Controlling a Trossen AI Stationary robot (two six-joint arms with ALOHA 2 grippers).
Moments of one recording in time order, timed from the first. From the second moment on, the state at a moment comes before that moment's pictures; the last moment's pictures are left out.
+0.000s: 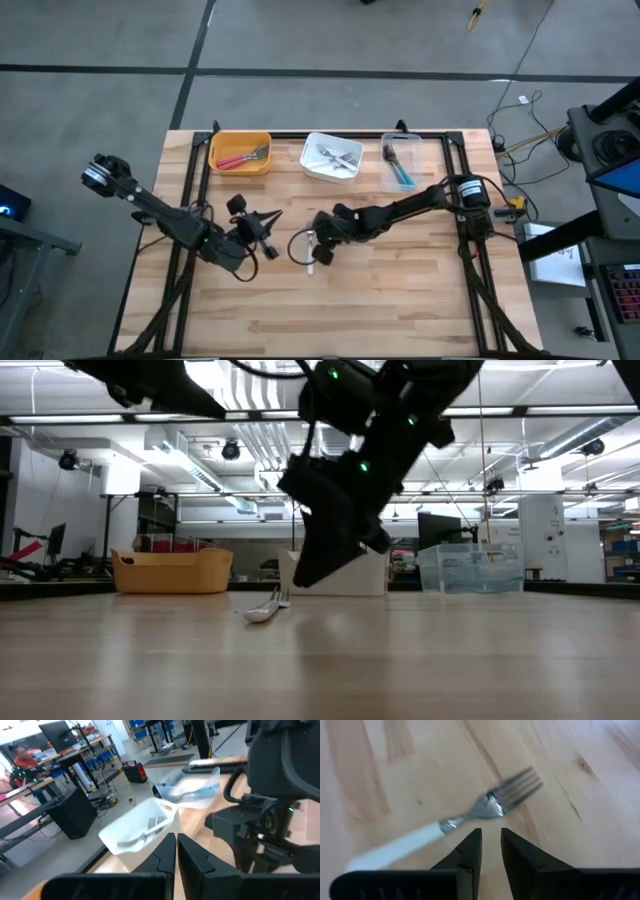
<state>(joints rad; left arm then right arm) -0.53 1.22 0.69 0.00 -1.17 -0.21 0.10 2.01 1.28 -0.21 0.18 0.50</state>
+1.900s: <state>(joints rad) -0.53 0.78 0.69 -0.17 -1.48 0.22 0.12 2.43 2.12 -1.00 0.21 1.14</state>
